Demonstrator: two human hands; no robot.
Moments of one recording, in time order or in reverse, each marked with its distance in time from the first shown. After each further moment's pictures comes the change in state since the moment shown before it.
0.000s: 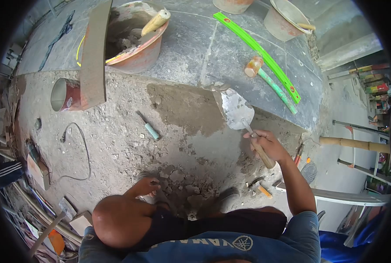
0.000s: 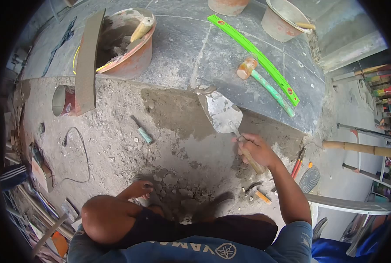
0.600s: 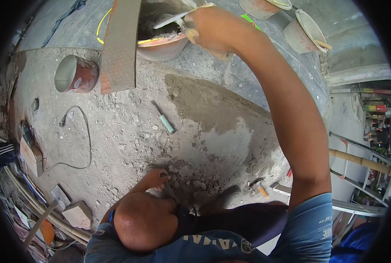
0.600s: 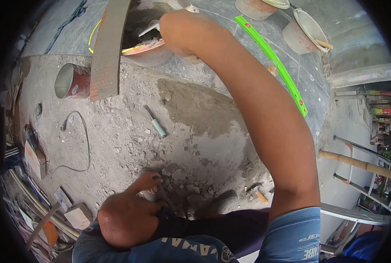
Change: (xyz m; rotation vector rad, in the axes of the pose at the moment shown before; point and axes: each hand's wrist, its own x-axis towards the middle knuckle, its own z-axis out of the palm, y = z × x) left_hand 0.001 0.010 -0.006 -0.009 -0.012 -0.024; right_hand 0.144 -0.302 0.194 -1.626 0.284 -0.526
